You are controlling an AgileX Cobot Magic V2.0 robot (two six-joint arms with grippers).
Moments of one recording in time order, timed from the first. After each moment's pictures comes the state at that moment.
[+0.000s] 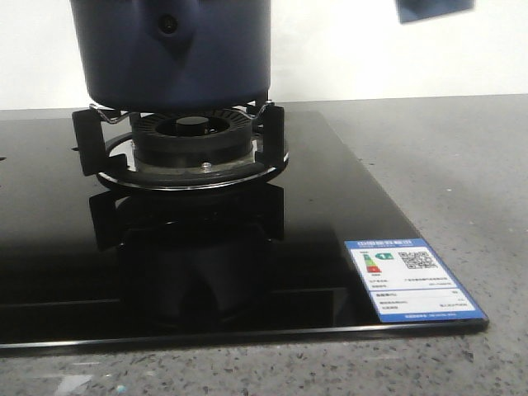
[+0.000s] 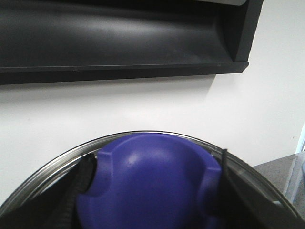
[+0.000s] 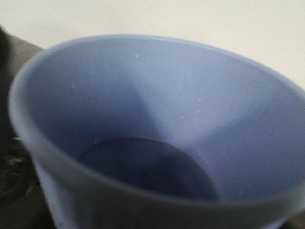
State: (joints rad) left arm -0.37 1.08 -1.12 -0.67 0.10 0.57; right arm 0.32 1.31 -0.98 0.08 0.04 -0.39
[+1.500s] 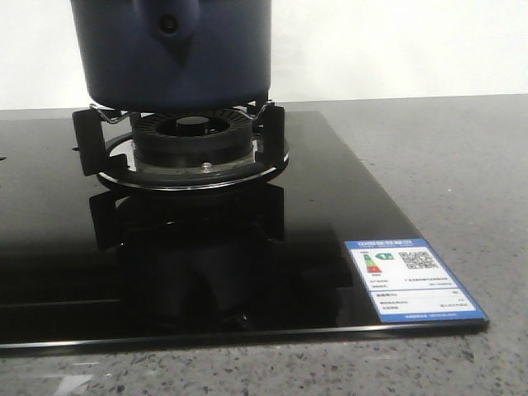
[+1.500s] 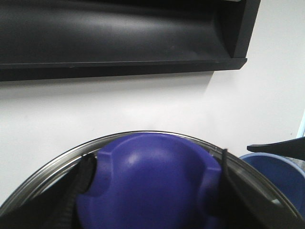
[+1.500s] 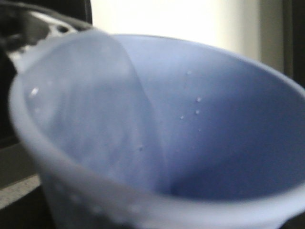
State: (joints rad) left arm -0.37 1.08 -1.12 -0.67 0.11 0.57; right arm 0.57 1.54 -1.35 -1.01 0.27 -0.39
